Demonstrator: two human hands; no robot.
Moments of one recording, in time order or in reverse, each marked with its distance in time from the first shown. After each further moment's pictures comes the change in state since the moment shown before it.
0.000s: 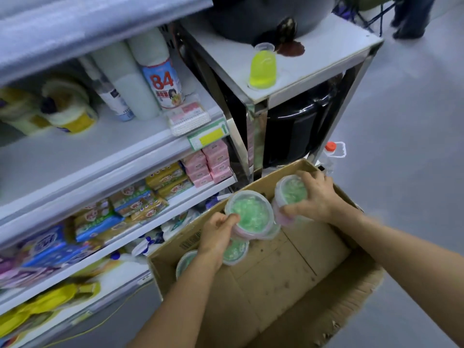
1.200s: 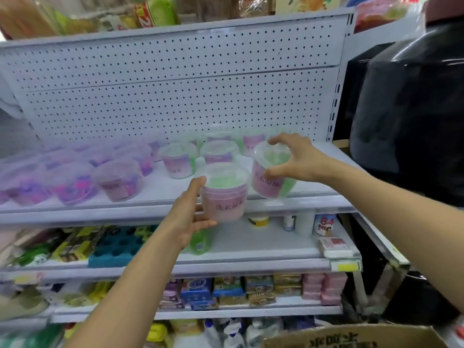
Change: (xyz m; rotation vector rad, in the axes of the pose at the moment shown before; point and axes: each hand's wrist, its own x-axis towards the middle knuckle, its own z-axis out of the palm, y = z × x) left_hand -0.257 0.197 -0.375 -0.478 0.371 0.454; right_hand -0.140 -0.475 -0.176 0.067 0.180 -0.970
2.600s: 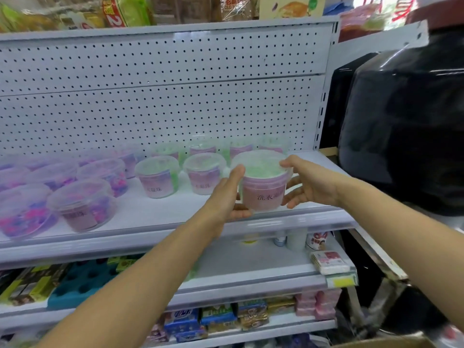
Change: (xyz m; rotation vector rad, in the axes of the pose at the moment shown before) left_hand 0.062 0.031 0.079 0.175 -0.292 0.076; right_hand 0.020 0.036 -0.004 0.765 -0.196 0.468
